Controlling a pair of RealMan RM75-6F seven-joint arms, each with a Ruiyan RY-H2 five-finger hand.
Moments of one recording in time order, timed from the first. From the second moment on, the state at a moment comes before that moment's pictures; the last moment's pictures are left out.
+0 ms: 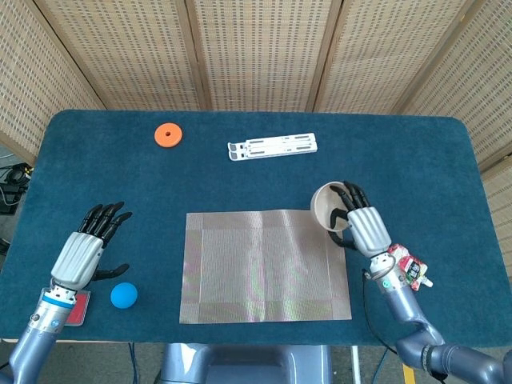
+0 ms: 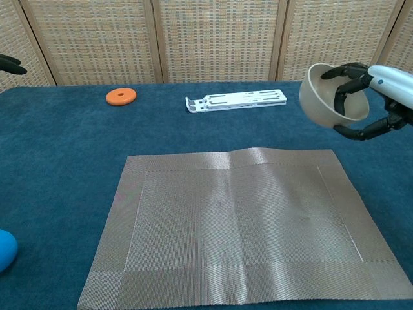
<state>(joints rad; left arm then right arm) -0.32 -1.26 -0.03 -1.65 1.58 1.38 0.03 0.52 -1.56 0.13 -1.26 -1.50 1.27 0.17</state>
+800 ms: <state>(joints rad) -0.32 -1.26 -0.03 -1.64 1.59 1.38 0.01 0.53 -1.64 0.00 -1.39 -1.60 1.16 -0.03</state>
